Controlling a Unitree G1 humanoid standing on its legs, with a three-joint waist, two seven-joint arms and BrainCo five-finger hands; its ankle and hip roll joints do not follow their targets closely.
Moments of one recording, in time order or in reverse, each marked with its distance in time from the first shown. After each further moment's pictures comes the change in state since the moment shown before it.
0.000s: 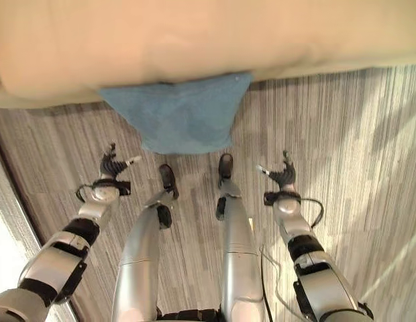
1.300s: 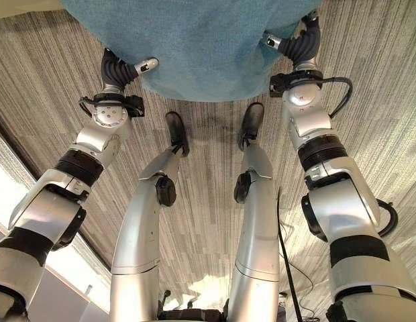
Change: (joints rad) left arm -0.407 0.015 -0.177 -0.147 -0.175 0.014 0.057; right arm -0.659 -0.086 0.189 0.109 0.247 0.034 0.038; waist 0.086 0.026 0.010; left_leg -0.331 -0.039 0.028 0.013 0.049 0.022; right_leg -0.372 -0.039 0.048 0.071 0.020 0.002
